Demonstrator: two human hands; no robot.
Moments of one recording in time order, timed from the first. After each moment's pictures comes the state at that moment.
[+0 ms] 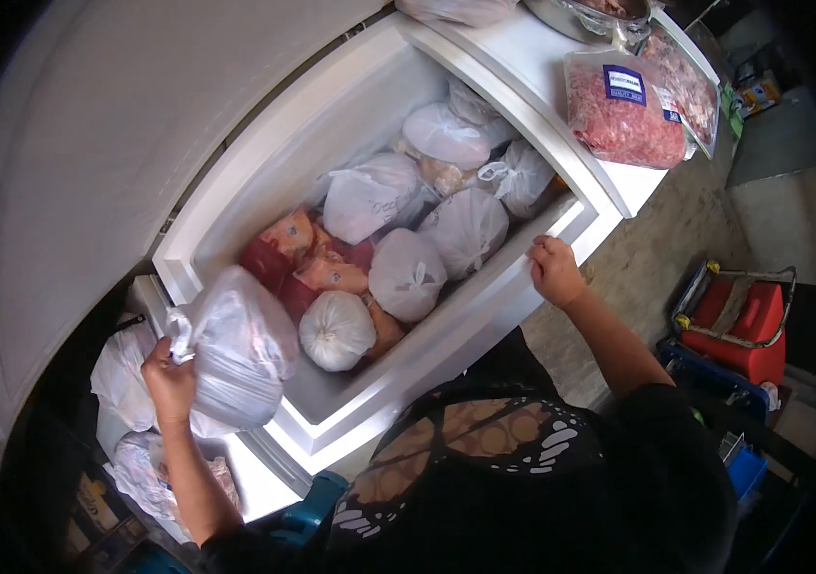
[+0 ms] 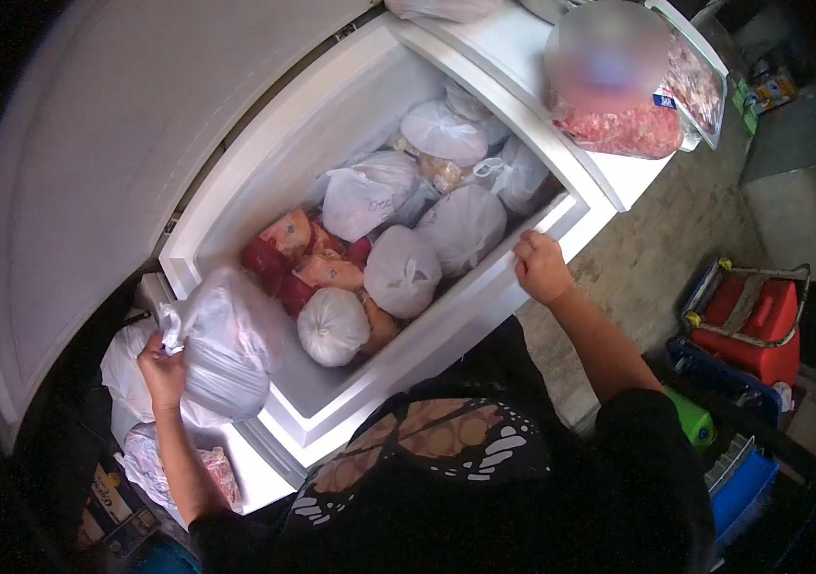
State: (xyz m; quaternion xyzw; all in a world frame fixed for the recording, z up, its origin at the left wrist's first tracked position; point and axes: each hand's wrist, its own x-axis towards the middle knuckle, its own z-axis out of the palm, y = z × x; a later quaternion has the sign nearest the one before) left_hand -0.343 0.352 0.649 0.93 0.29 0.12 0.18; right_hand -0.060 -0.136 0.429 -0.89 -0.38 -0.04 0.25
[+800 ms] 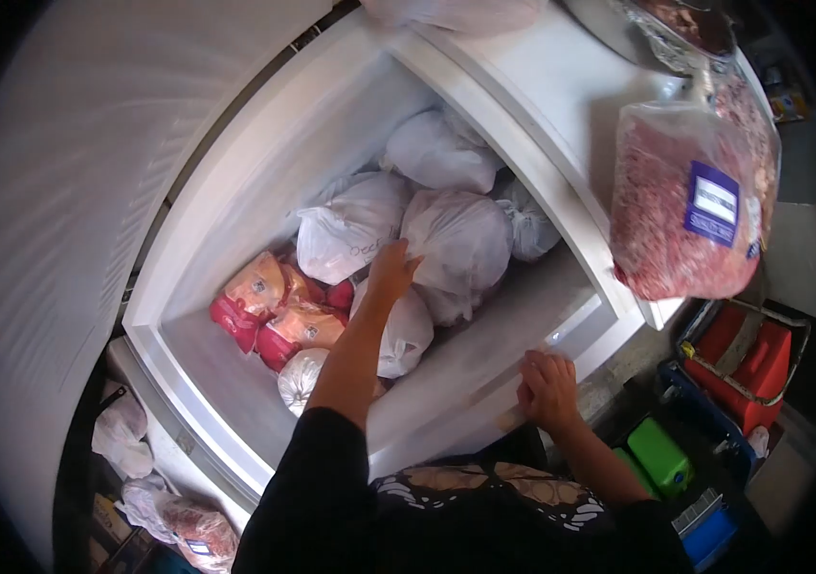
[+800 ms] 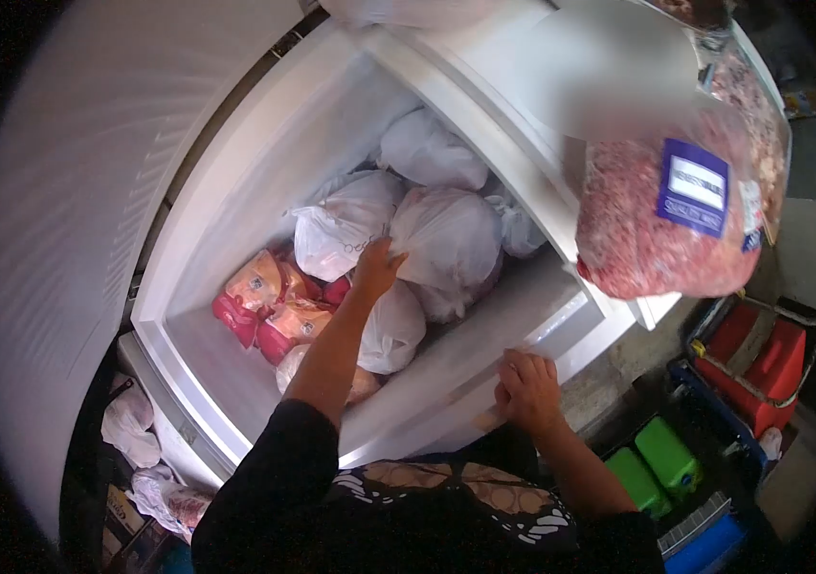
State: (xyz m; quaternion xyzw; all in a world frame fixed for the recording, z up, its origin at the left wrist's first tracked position) left_hand 0.007 0.182 0.265 0.92 0.09 0.02 0.37; right_hand -0.041 -0.132 0.431 -0.91 -0.33 0.06 0.25
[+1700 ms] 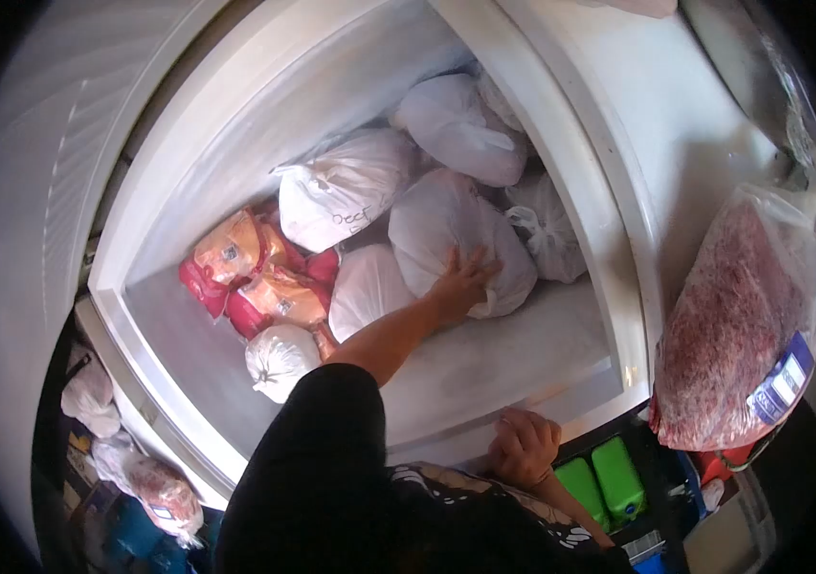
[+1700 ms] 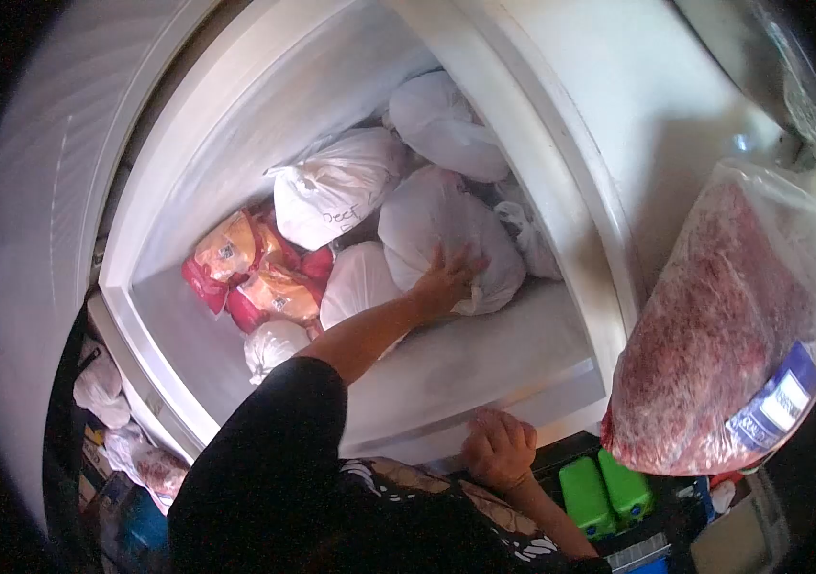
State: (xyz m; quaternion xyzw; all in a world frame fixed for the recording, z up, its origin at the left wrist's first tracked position) left_hand 0.021 0.080 0.210 0.93 -0.22 -0.22 0.18; right_hand -0.032 -0.131 0.419 -0.90 -0.36 0.10 0.24
